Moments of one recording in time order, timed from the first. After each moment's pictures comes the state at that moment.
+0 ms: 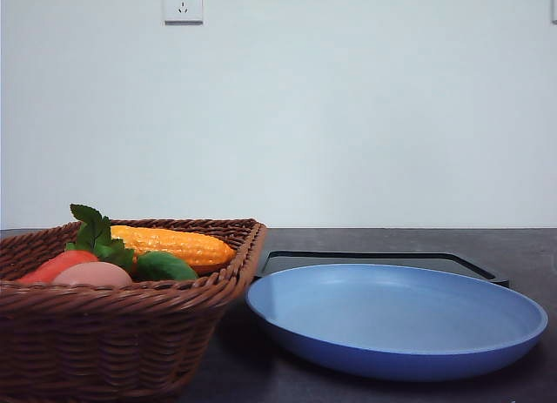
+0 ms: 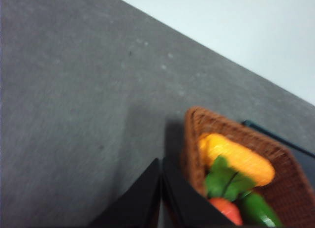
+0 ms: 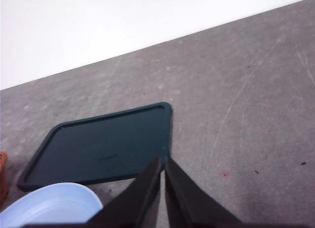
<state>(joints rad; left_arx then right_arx) -0.10 0.11 0.15 -0.26 0.04 -0.49 0.05 0.07 0.21 -0.34 -0.08 0.35</state>
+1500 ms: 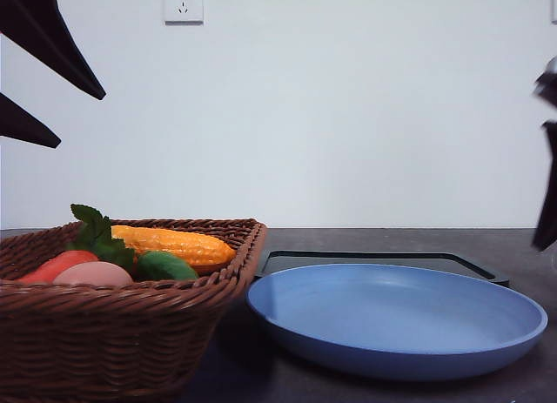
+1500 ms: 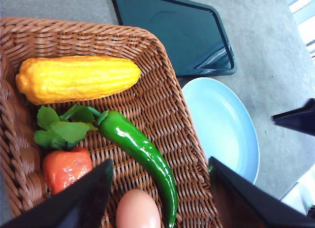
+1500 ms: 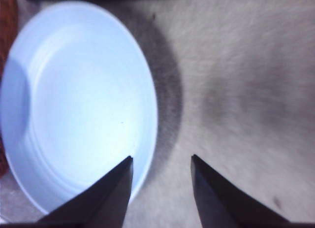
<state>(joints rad) -0.23 0.96 0.72 -0.48 0.55 -0.29 0.10 1.20 0.65 -0.59 -0.50 0.19</state>
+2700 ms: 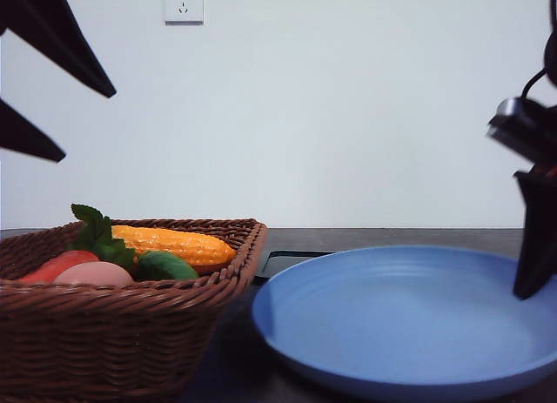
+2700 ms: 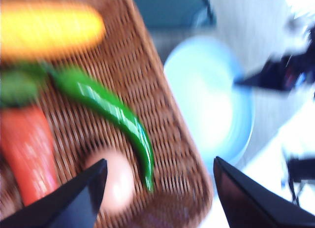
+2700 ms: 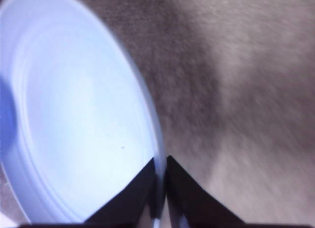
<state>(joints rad) -0.34 0.96 0.72 -0.61 0.59 -0.24 0.18 1.27 0.66 -0.57 -0.49 0.23</state>
